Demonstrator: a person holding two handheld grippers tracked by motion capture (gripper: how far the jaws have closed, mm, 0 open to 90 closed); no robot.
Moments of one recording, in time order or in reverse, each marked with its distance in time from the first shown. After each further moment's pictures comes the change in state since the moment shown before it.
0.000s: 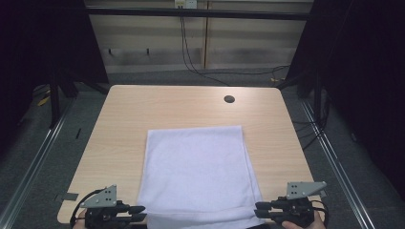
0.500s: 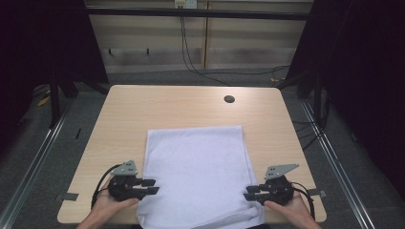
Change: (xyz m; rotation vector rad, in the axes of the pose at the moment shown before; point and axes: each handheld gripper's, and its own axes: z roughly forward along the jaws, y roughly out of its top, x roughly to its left) left arm 0.069 0.028 0.060 0.099 0.149 -0.078; right arm -0.049 0.017 0.048 0.148 -0.106 0.016
